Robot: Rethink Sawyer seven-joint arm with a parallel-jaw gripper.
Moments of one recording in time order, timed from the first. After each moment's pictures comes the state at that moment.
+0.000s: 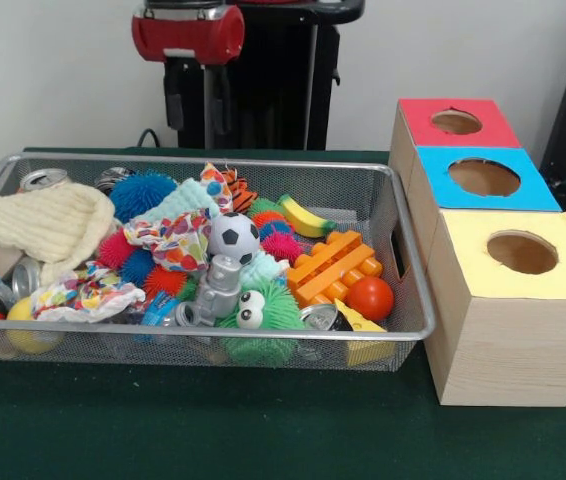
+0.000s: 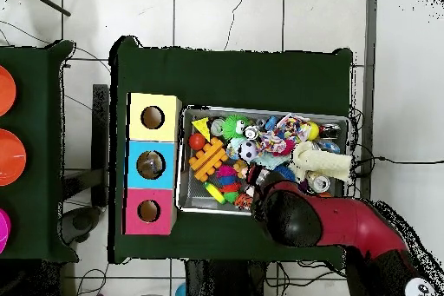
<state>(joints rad) -0.83 -0.95 0.48 2.06 -0.42 0.35 2.11</state>
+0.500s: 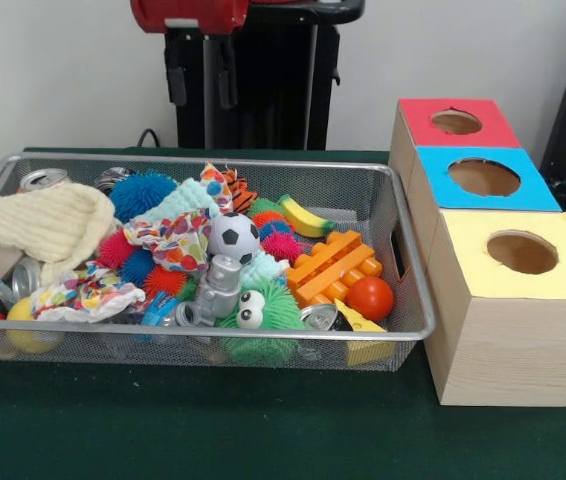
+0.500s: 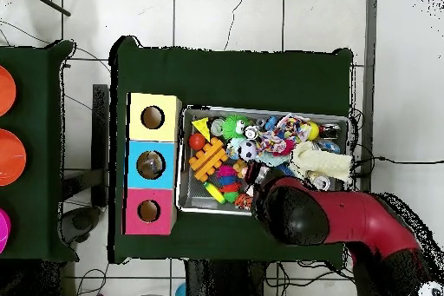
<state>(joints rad) -0.89 -1.02 0.62 2.06 -0.42 0.47 2.11</state>
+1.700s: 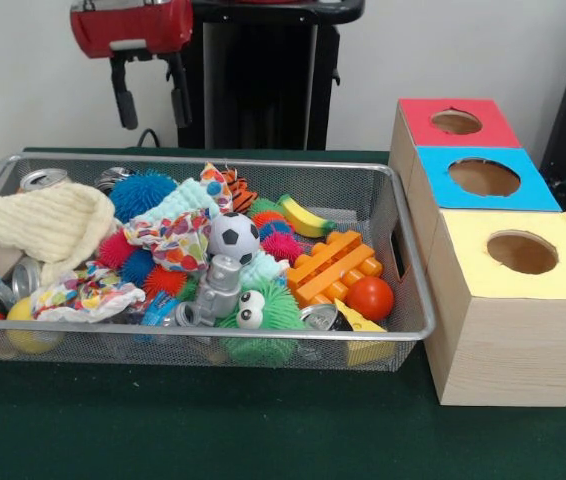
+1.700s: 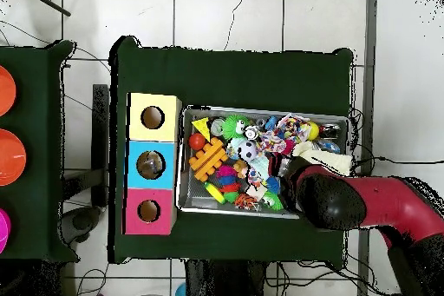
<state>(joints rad) -1.09 -0.87 0.81 1.96 -0.53 0.56 1.96</state>
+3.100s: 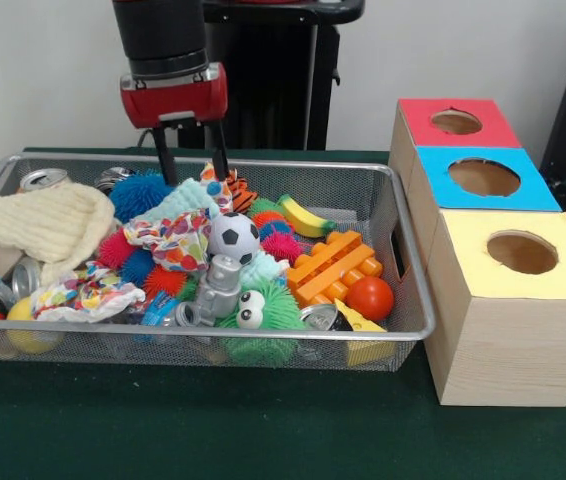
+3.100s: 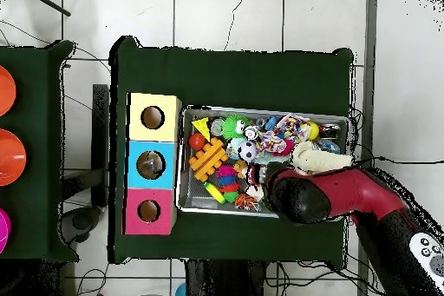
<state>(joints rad) -1.03 -0.70 0.79 1.94 -0.76 0.54 1.94</state>
